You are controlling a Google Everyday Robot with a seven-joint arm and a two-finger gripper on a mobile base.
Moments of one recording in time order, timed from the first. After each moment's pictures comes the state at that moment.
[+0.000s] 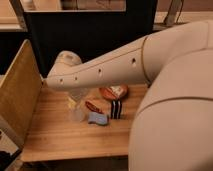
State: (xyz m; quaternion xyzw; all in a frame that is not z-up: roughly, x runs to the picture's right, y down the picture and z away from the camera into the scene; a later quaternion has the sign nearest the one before) arm -0.094 0.043 0.682 -0.15 0.12 0.37 0.91
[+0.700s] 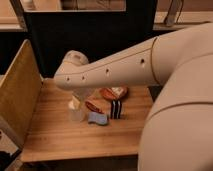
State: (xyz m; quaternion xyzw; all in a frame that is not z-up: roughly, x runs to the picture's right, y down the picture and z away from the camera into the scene) arm -0.080 0.039 0.688 -0.16 0.10 0.37 0.91
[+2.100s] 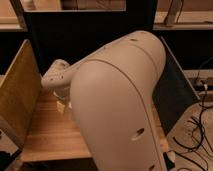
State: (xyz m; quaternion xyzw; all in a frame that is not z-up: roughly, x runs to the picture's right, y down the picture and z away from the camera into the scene) arm -0.183 0.069 0.780 -0.24 0.05 0.26 0.94
